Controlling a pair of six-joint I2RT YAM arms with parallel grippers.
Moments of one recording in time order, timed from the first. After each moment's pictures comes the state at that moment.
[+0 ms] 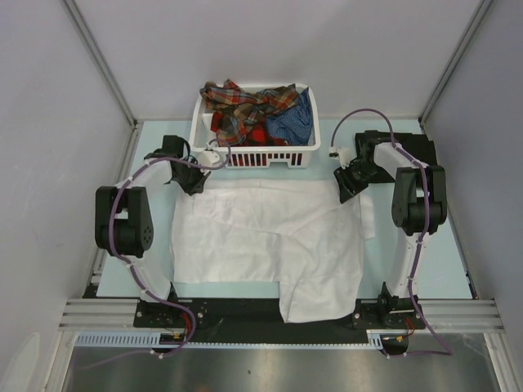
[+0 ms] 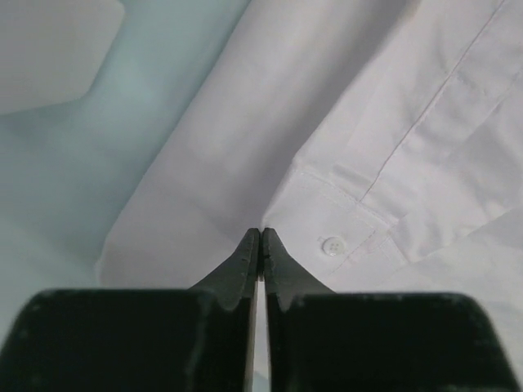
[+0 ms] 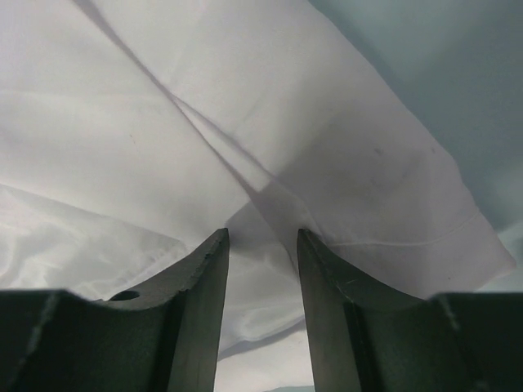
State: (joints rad) left arm -0.04 1.81 1.25 -0.60 0.42 0.83; right arm 0.06 2.07 1.54 -0.89 -0.44 -0.61
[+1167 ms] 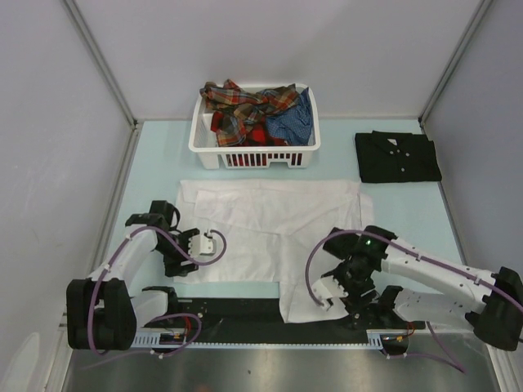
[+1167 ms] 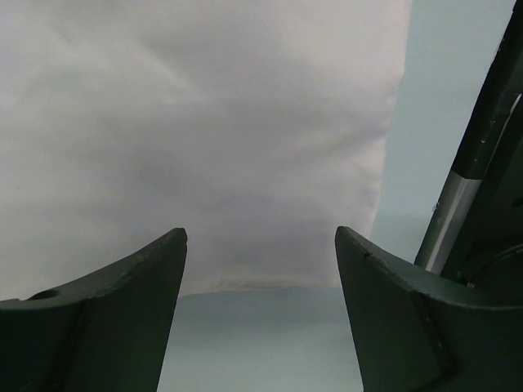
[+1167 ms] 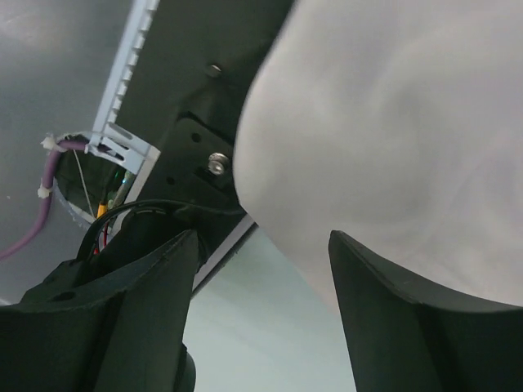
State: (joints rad) left arm -0.02 1.13 0.60 -1.02 0.39 1.45; right arm 0.93 1.04 0.76 -1.32 -0.35 -1.16
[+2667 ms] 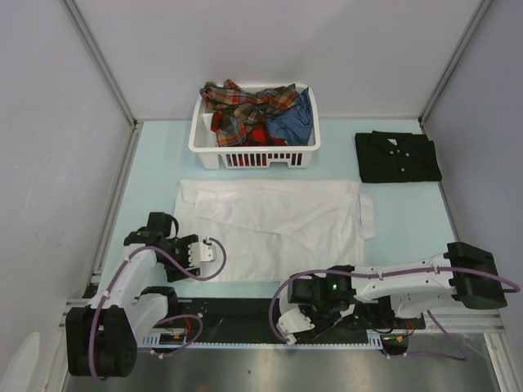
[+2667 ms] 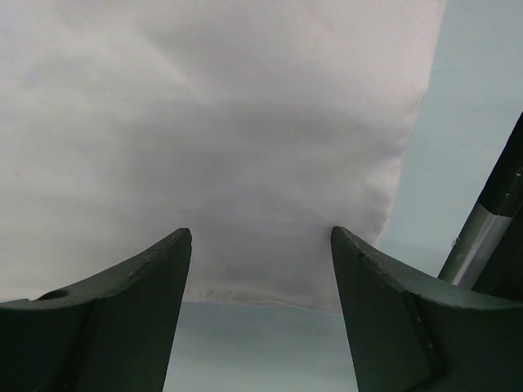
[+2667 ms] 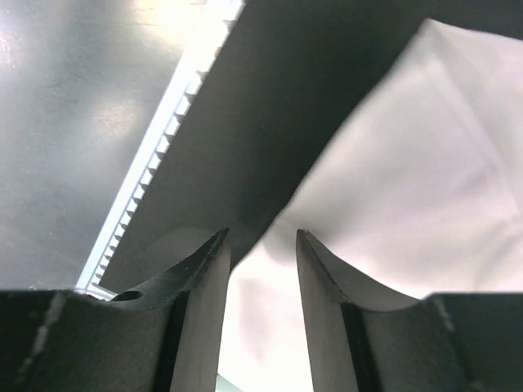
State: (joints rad) left arm -0.01 0.95 0.46 -0.90 0.39 1.39; right arm 1.53 1.27 0.70 -0.82 -0.27 -0.61
